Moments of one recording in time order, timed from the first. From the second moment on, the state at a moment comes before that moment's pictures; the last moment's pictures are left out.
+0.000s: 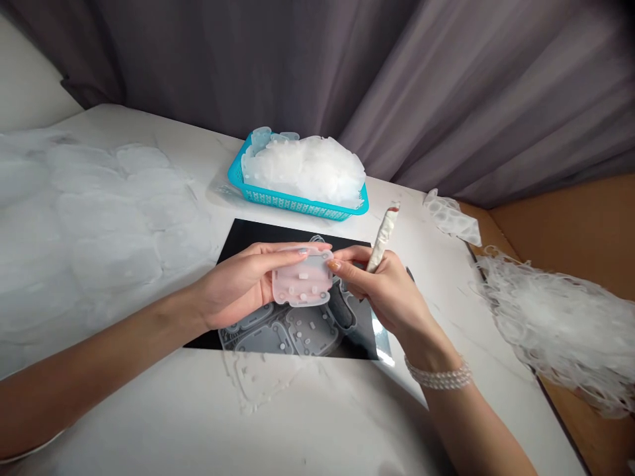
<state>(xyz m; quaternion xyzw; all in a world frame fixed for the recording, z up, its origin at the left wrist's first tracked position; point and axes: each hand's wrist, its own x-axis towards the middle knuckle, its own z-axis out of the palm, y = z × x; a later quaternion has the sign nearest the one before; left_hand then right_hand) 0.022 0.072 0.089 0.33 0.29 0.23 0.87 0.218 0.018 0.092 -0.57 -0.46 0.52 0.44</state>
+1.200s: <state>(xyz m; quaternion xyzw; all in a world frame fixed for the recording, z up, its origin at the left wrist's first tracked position) 0.020 0.081 0.085 0.26 0.32 0.20 0.89 0.226 0.016 0.101 -0.54 -0.39 0.58 0.47</state>
